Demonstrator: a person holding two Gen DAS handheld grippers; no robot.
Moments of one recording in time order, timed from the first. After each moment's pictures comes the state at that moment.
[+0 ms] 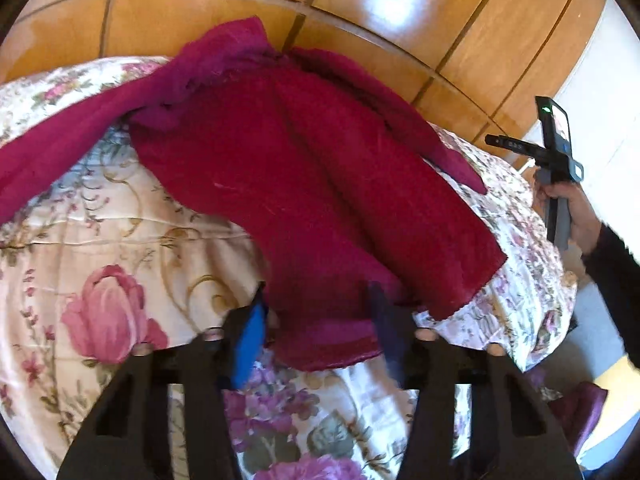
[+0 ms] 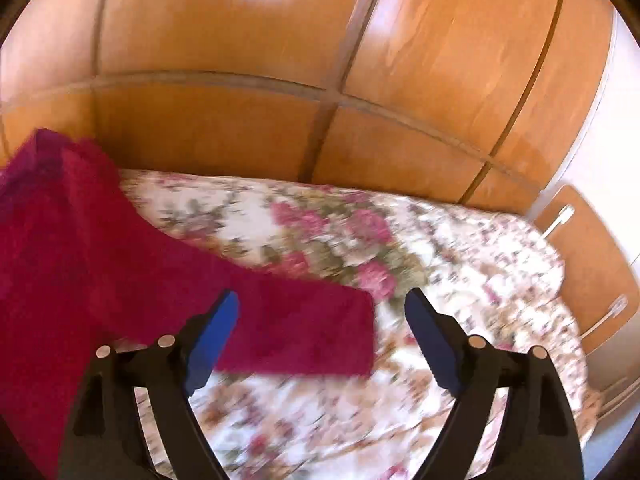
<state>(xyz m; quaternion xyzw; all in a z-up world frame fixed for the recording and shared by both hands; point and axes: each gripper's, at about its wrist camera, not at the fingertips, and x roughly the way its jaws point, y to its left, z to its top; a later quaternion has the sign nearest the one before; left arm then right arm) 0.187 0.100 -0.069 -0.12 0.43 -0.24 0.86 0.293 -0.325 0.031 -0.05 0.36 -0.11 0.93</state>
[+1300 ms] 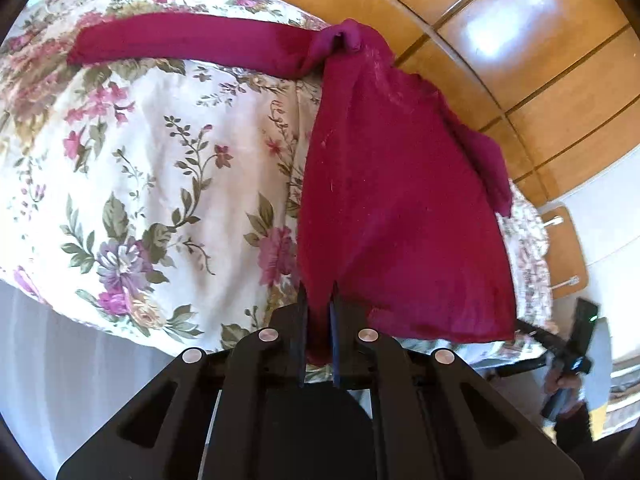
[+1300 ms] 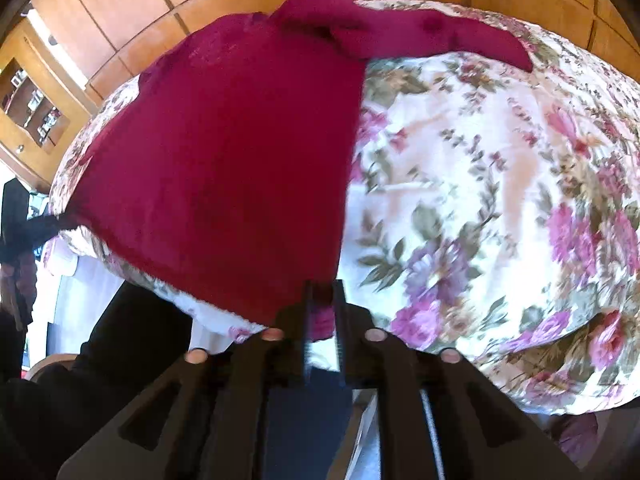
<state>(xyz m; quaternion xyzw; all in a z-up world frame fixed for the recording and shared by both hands) 0.059 0.221 -0.059 -0.24 0.50 -0.11 0.83 0.058 -0.257 -0.041 0.06 0.51 0.14 0.85</state>
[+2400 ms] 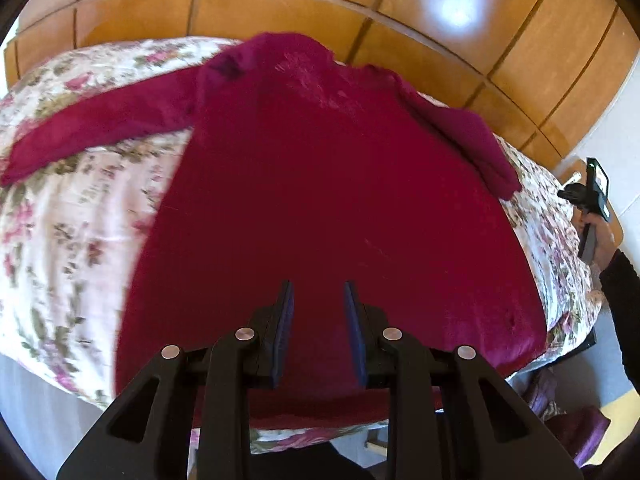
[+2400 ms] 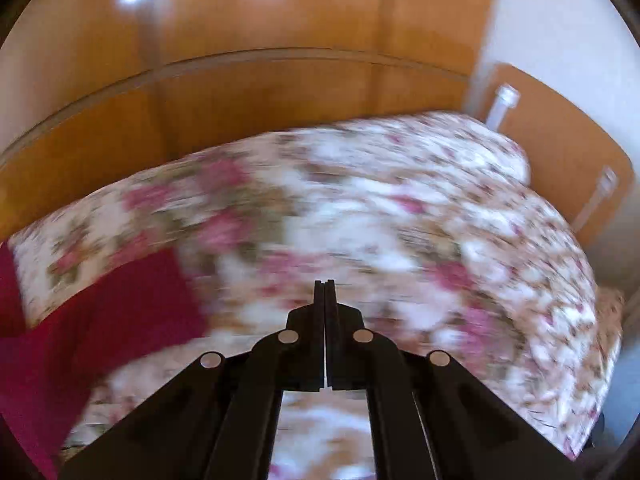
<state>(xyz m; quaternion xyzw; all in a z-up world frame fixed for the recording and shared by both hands) 0.114 0.125 -0.053 -0.13 0.47 -0.12 0.86 0.259 -0.526 -0.002 0.14 0.39 -0.24 0.88</state>
